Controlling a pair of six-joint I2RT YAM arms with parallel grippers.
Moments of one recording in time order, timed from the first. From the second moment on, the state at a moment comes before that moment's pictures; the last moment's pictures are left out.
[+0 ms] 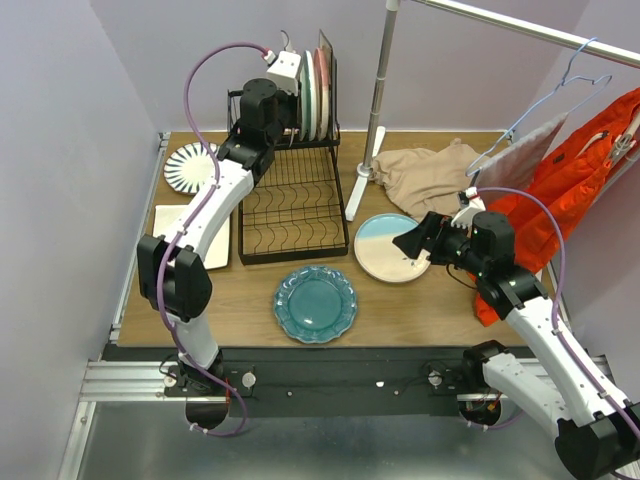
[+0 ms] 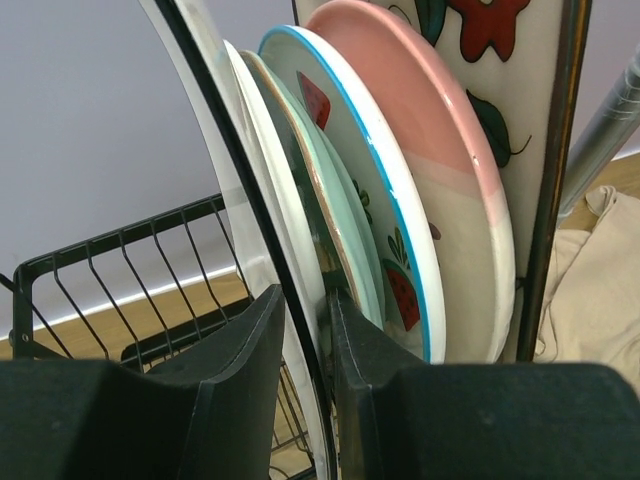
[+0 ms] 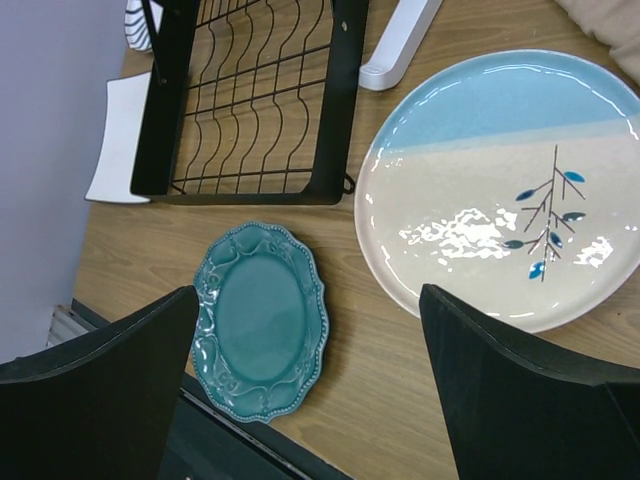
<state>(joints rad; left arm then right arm) -0.39 1.77 1.74 -0.03 -0.08 0.02 0.33 0.80 0.70 -0.32 -0.25 0.56</state>
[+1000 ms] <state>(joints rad) -0.39 1.83 1.81 -0.05 -0.09 0.04 0.33 0.83 0.72 -0.32 -0.25 0.57</state>
